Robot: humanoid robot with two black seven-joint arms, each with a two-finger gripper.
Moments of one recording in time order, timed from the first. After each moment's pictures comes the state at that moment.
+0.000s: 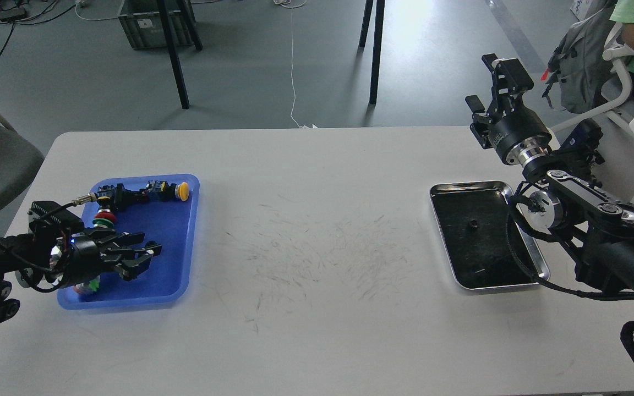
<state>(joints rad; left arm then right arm) -0.82 0.74 0.21 -0.88 1.54 0.21 -0.49 0.82 -0.33 0.56 0.67 -0.41 0.05 0.49</state>
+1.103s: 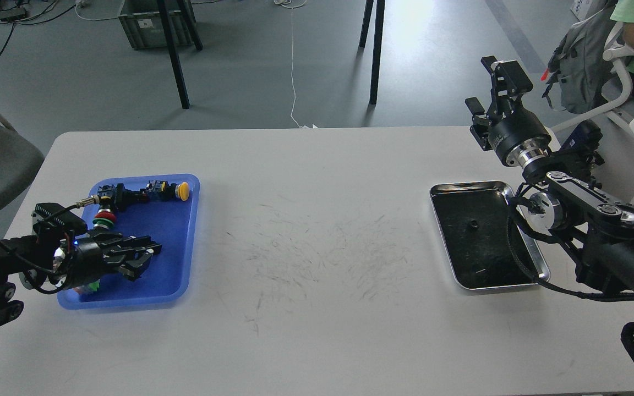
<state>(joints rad) -0.81 0.73 0.21 -0.88 1.53 0.21 -0.49 0.82 -0.33 0.55 0.67 -0.41 0.05 0.49</state>
